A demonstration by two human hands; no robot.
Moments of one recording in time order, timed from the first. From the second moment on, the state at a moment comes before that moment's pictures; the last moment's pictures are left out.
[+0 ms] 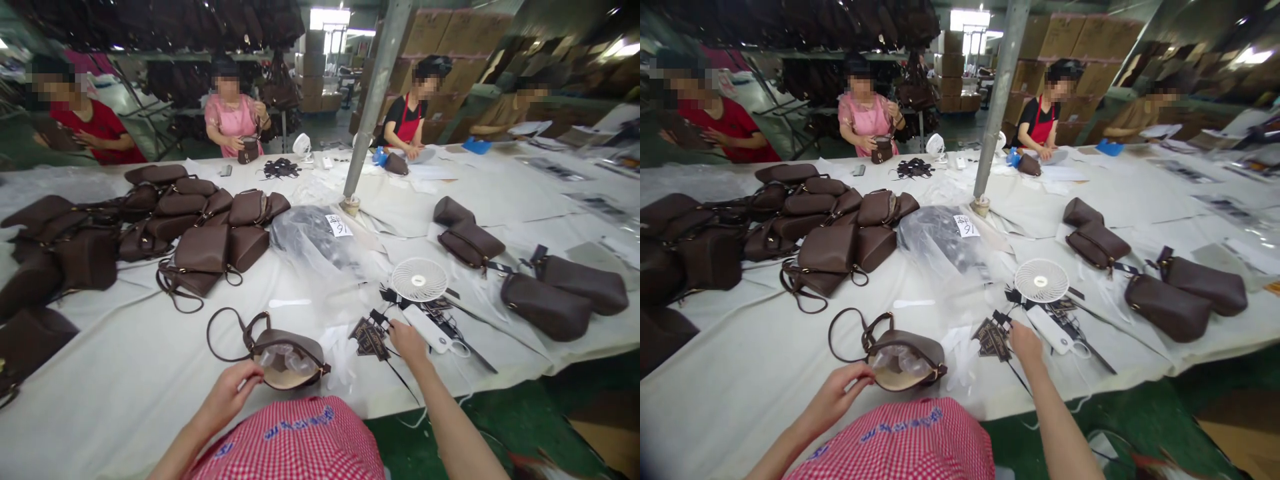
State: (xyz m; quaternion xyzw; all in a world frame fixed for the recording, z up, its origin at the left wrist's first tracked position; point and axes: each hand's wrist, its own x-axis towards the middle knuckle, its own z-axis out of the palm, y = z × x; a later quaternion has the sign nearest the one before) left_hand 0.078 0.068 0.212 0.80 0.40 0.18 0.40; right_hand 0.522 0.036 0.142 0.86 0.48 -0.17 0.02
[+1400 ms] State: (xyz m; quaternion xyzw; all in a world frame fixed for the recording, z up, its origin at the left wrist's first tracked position) left_hand 0.072 0.136 0.298 0.79 0.31 0.17 0.51; right_hand 0.246 0.069 0.276 0.53 0.57 -0.56 -0.28
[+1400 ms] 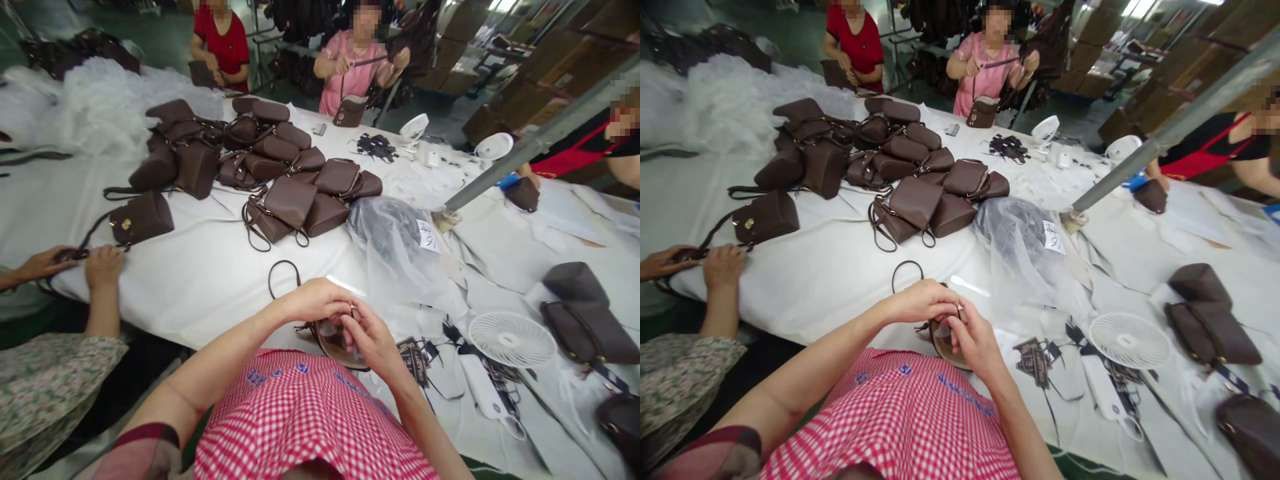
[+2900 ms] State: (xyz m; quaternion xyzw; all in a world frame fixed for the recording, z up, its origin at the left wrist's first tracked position) left_hand 0.086 0.099 0.128 0.16 0.44 0.43 0.77; right_hand 0.211 0.168 0.233 0.36 0.87 -0.09 0.31
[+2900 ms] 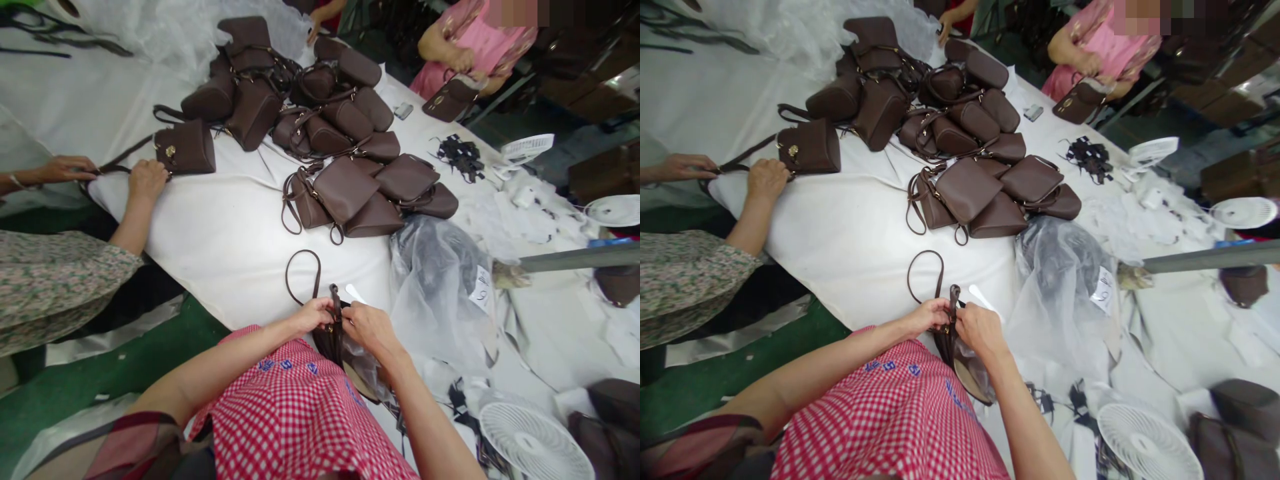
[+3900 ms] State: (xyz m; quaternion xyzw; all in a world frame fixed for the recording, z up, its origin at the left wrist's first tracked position) left_hand 0.048 0.110 0.169 0.51 0.59 0.40 0.47; right_hand 0.204 0.171 0.203 0.35 0.89 -0.30 0.08
